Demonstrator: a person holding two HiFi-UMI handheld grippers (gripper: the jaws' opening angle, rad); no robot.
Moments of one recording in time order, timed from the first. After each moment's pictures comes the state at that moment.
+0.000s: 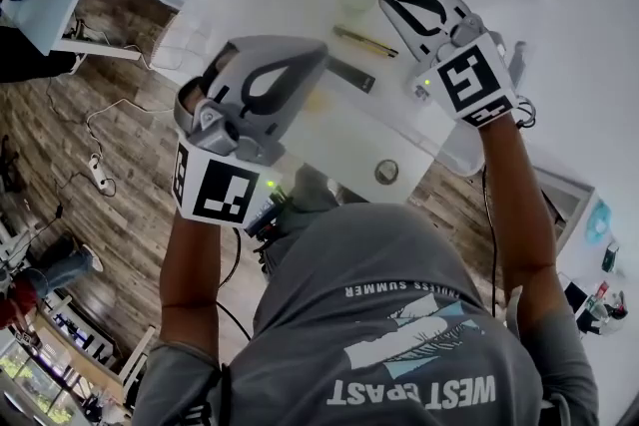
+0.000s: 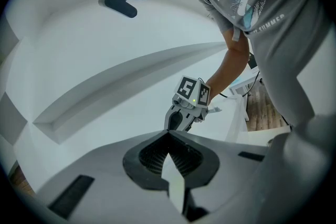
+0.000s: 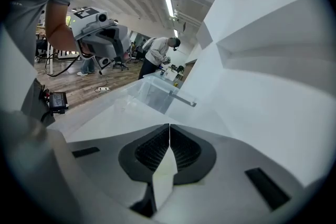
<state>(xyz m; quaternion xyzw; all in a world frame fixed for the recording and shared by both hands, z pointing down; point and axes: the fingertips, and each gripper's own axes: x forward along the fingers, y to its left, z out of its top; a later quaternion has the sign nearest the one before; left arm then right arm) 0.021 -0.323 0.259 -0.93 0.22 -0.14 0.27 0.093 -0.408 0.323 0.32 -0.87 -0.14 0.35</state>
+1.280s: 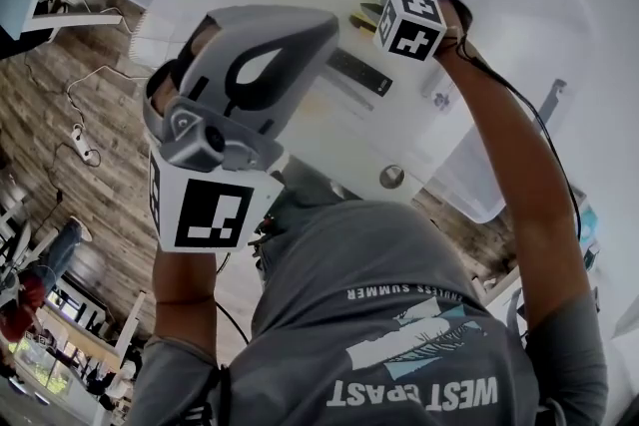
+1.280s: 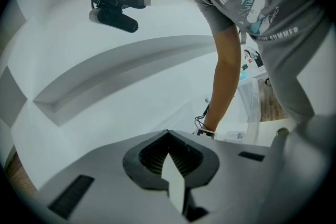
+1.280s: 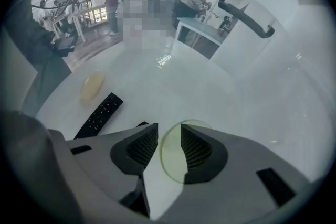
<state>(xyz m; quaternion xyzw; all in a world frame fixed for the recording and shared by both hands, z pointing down) -0.001 -0.401 0.284 -0.93 0.24 -0.16 0.23 0.080 -0.479 0.573 0.11 -0.78 -0.07 0.61</state>
